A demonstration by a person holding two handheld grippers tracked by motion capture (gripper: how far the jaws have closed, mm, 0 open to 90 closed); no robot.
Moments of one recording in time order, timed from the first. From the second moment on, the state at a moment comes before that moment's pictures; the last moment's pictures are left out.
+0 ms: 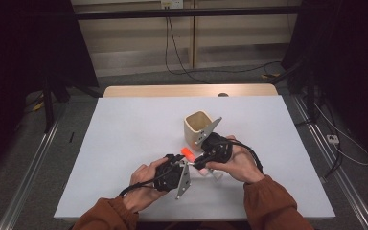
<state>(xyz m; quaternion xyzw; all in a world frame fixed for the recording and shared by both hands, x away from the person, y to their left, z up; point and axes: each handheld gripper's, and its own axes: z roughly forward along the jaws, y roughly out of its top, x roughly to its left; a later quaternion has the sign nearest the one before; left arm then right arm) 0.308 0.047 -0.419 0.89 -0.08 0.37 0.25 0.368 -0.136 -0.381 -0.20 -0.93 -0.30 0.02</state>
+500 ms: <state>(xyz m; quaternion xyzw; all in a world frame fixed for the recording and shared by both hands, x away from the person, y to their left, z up) 0.303 0.039 -0.426 0.89 -0.09 0.37 0.25 0.368 -0.134 -0.386 -0.21 -0.93 -0.30 0.03</state>
